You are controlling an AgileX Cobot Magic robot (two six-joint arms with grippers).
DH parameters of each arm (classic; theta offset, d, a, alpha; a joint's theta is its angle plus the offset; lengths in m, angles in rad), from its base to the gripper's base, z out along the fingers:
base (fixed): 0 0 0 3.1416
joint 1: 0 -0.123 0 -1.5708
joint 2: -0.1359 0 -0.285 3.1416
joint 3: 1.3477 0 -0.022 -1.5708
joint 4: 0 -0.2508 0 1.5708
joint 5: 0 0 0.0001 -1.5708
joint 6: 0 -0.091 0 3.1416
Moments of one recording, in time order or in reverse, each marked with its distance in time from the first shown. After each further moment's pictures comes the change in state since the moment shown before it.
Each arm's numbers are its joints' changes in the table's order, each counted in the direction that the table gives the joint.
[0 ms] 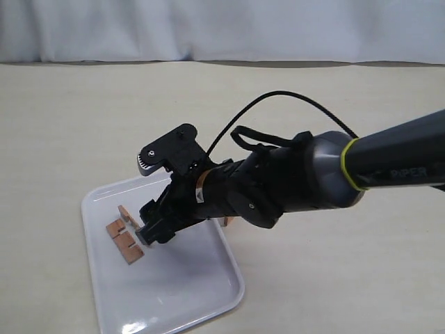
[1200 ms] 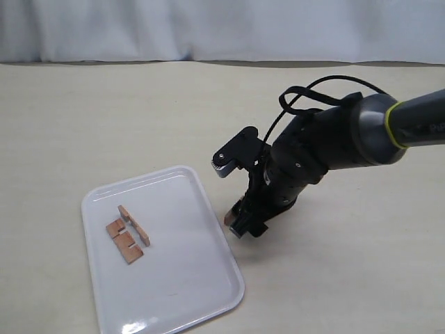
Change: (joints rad) left arm 0.000 0.000 0.000 0.000 0.000 0.000; right arm 0.209 0.022 0.000 0.246 0.469 0.021
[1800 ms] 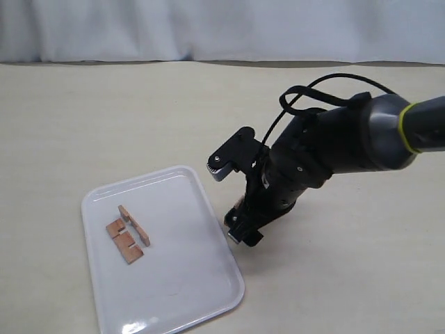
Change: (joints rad) left arm 0.000 0.000 0.000 0.000 0.000 -0.002; right arm -0.035 0.048 0.019 0.001 0.026 -0.007
